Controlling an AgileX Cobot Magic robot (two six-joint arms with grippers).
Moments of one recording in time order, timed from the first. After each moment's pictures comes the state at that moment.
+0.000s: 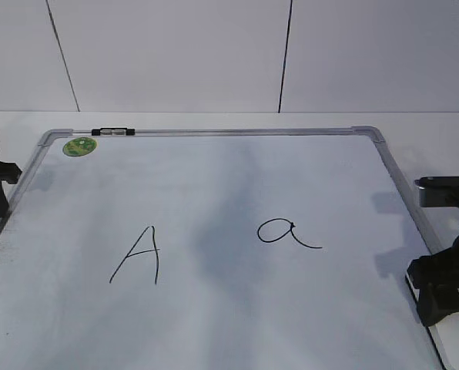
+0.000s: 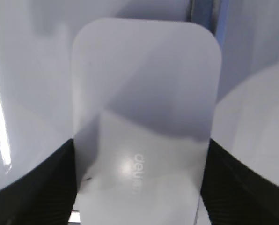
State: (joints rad) left arm 0.04 1.93 -1.20 -0.19 0.73 0.17; right arm 0.21 1.54 -0.79 0.03 0.88 0.12
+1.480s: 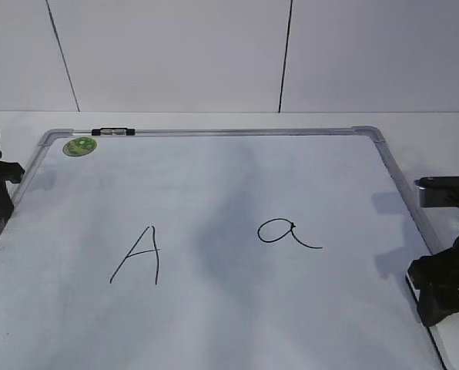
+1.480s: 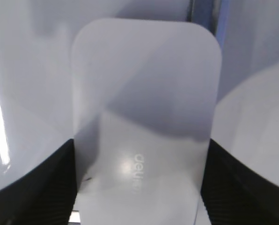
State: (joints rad) left arm 0.05 1.94 -1.20 -0.23 0.75 0.17; right arm 0.21 1.54 -0.79 0.02 0.89 0.12
